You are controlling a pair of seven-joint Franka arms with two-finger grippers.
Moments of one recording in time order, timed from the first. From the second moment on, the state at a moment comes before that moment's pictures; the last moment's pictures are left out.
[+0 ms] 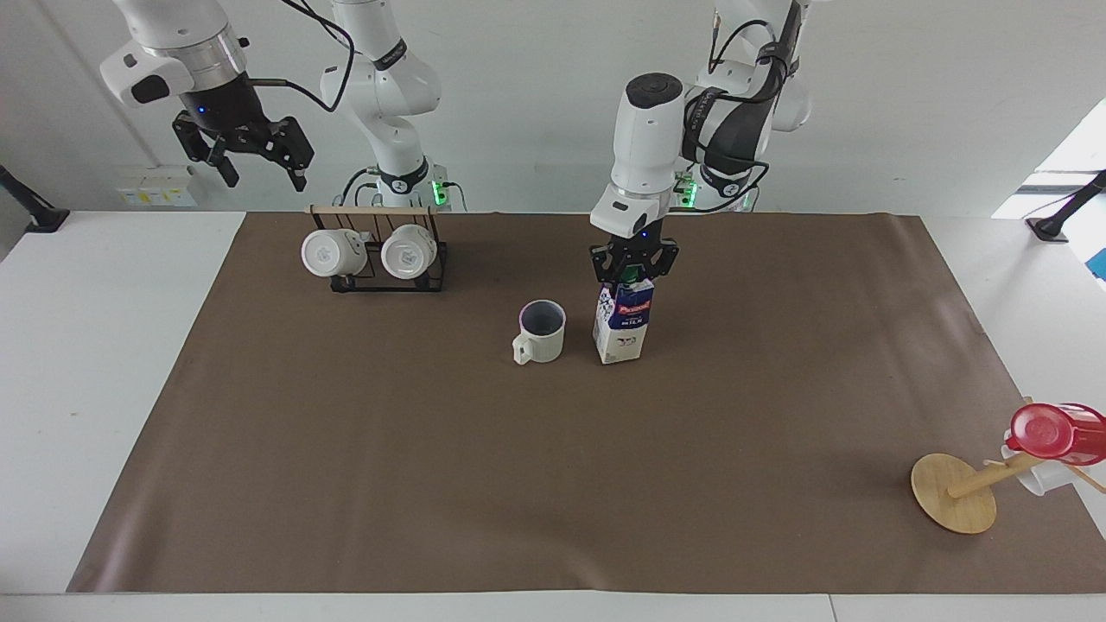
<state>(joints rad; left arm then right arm) -0.62 0.04 -0.03 -1.98 0.12 2.16 -0.80 0.04 -0.10 -0.07 -1.55 -0.03 1.43 0.05</state>
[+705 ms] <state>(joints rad) -0.62 0.06 -0.03 -1.98 0.13 2.18 -0.68 0.04 -0.10 -0.07 -1.55 -0.03 1.43 0.05</state>
